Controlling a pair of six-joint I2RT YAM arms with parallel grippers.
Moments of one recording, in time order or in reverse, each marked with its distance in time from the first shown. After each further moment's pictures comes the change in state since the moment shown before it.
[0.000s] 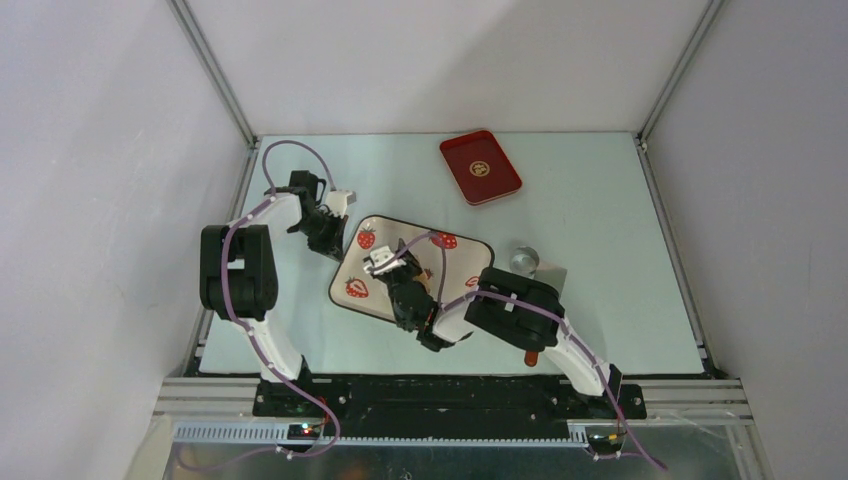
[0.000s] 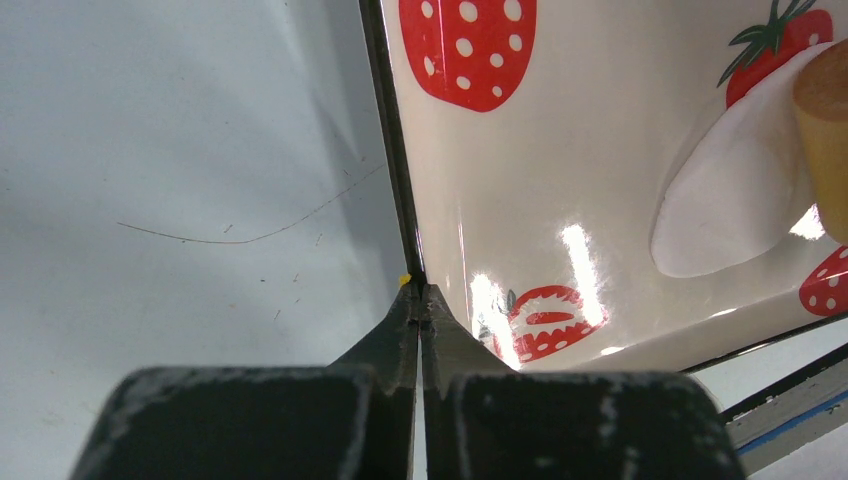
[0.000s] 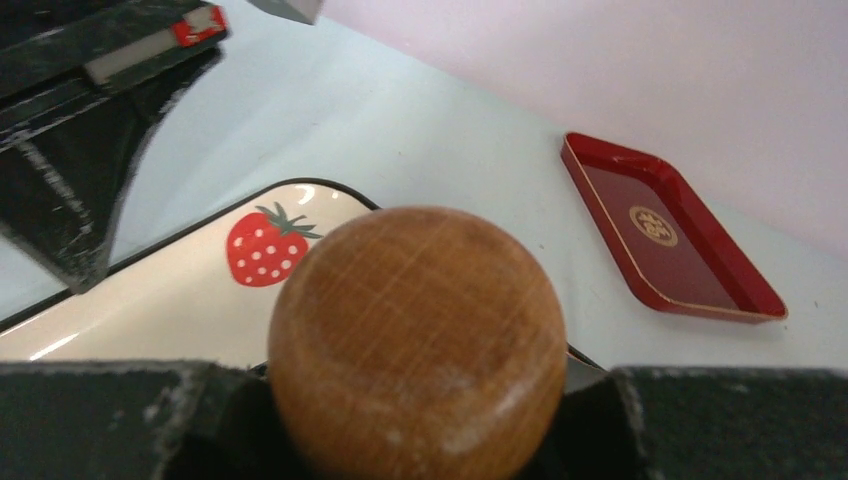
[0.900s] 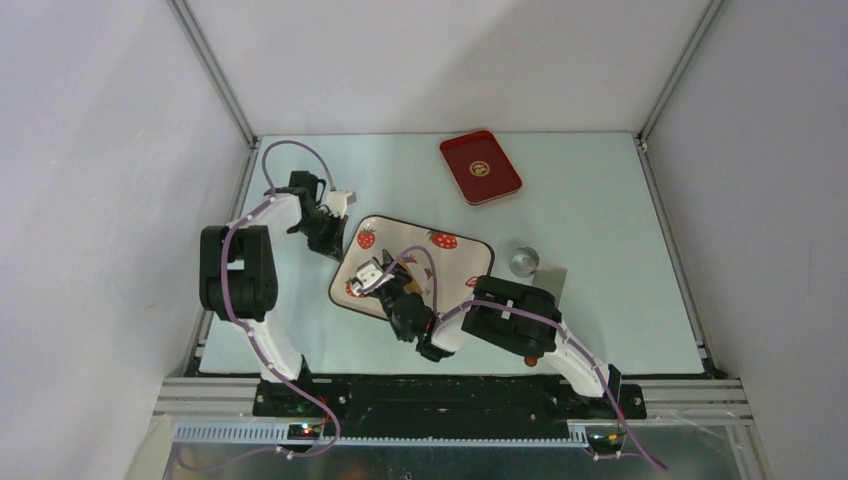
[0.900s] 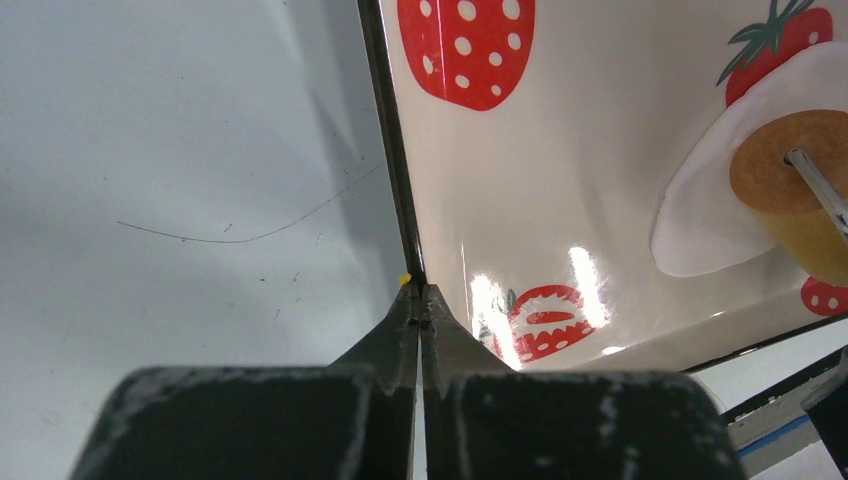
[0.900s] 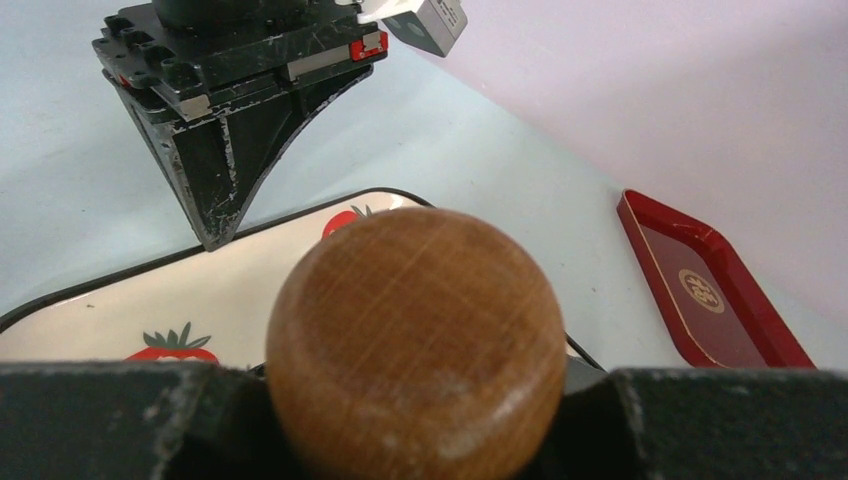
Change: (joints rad) left arm 0.000 -0.006 -0.006 0.005 0.001 0.000; right arm 0.060 0.014 -0.022 0.052 -0.146 -0.097
